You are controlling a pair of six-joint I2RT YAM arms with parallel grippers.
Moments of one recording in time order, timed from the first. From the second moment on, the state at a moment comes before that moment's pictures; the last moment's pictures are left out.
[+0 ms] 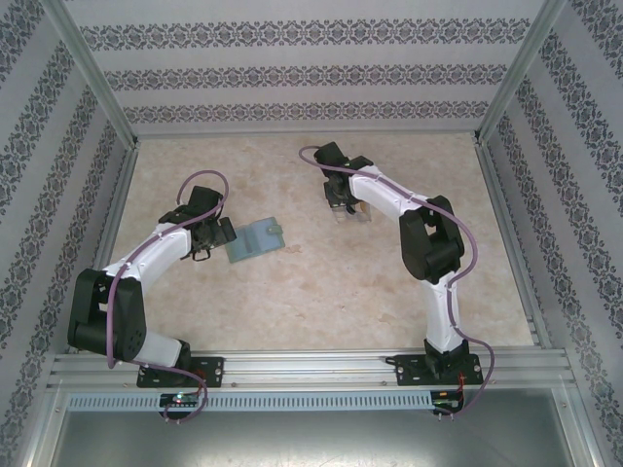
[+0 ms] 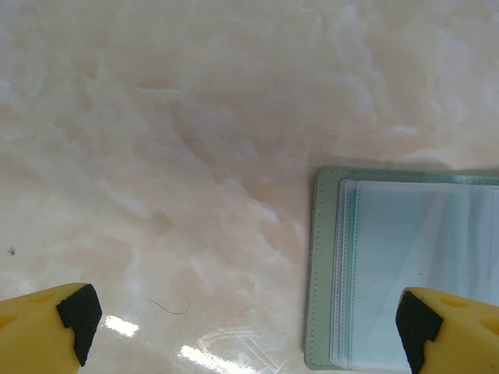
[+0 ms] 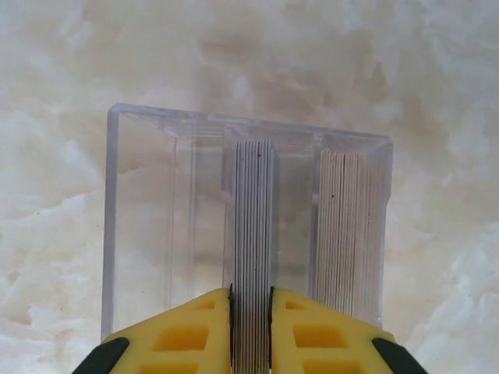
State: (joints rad) left arm -0.17 1.44 0.91 -0.63 -0.21 -0.61; right arm 0.50 2.13 1.74 -0.82 0.31 0.37
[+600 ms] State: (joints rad) left arm -0.17 1.44 0.91 -0.63 -0.23 -0.61; right arm 0.50 2.13 1.75 -0.83 0.31 0.36
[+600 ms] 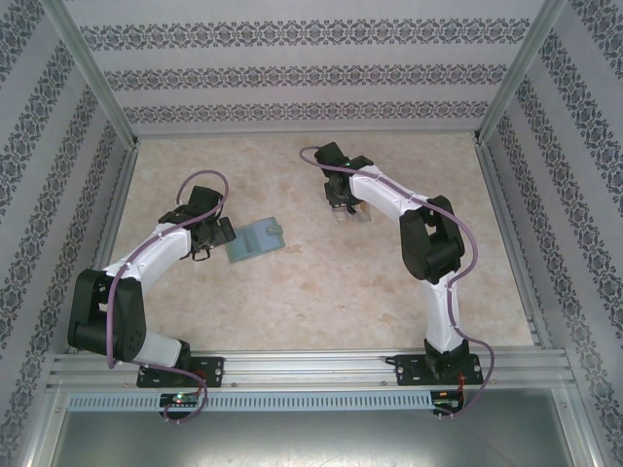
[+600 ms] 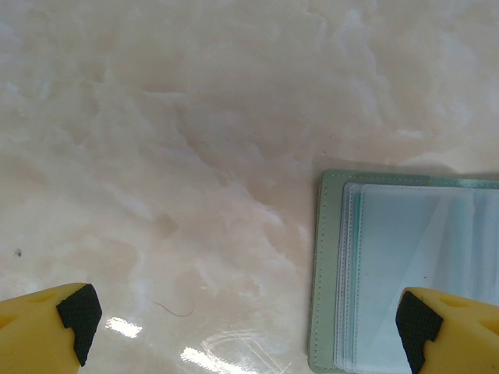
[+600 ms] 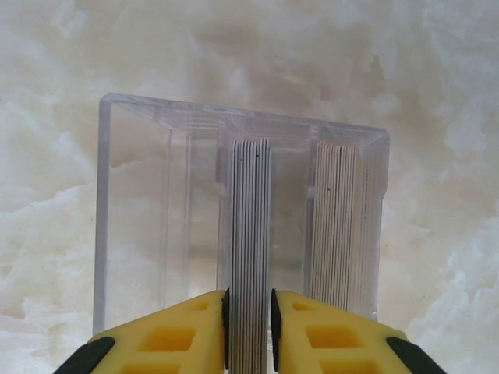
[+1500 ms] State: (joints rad) left arm -0.17 1.44 0.91 -0.63 -0.23 -0.61; right arm 0.47 2.08 1.74 -0.80 0.12 0.39
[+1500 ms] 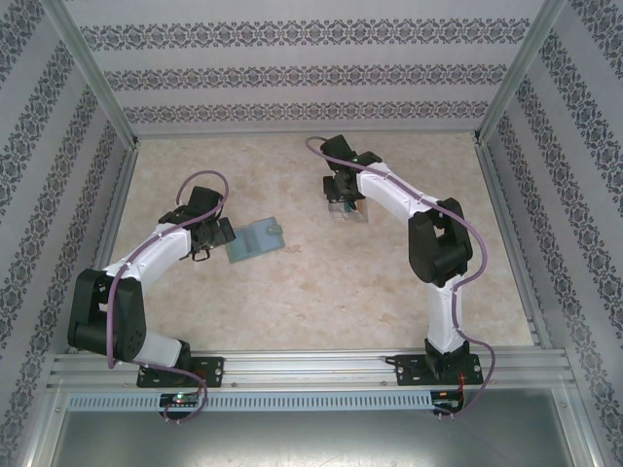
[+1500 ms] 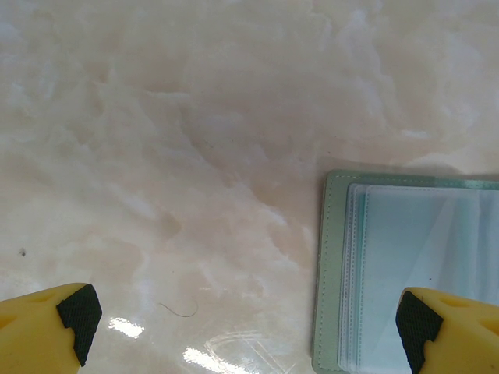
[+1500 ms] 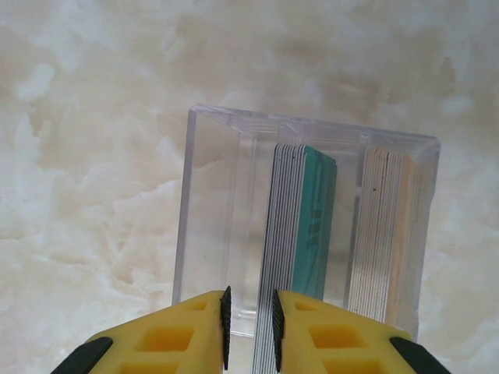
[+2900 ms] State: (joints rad) left arm -0.17 1.44 0.90 -0.63 -0.23 -0.61; right arm 0.43 2.08 1.68 -0.74 -0.02 0.50
